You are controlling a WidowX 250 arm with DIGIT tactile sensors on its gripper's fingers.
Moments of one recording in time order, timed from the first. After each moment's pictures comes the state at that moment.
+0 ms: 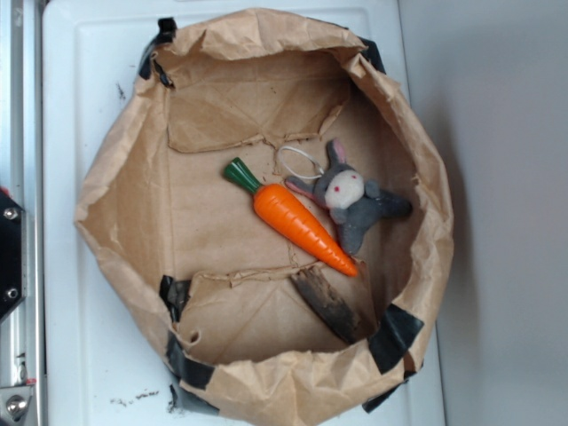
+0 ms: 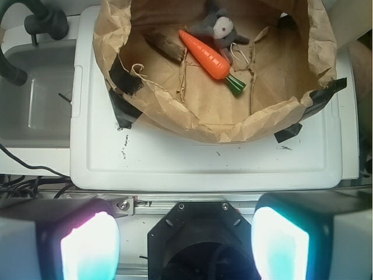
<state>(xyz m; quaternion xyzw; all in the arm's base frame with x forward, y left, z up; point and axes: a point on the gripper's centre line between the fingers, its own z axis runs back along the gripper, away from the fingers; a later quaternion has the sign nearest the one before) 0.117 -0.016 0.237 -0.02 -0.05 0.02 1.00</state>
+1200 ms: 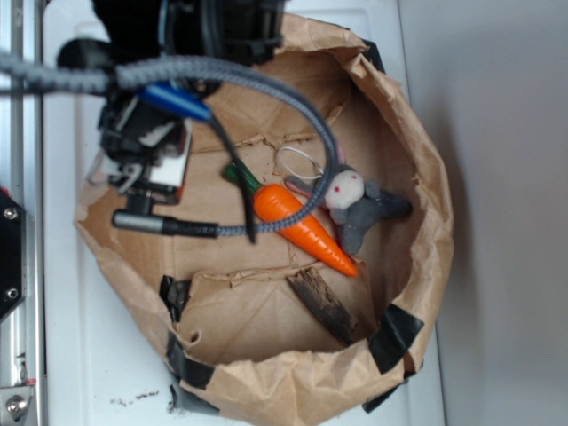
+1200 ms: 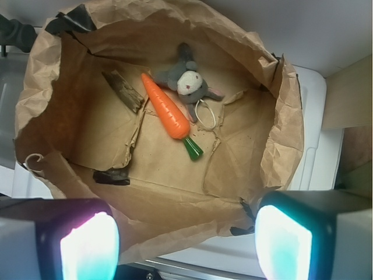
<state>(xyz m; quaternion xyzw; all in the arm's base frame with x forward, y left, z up) 0.217 0.062 0.216 -0.01 -0.03 -0.08 1.00</state>
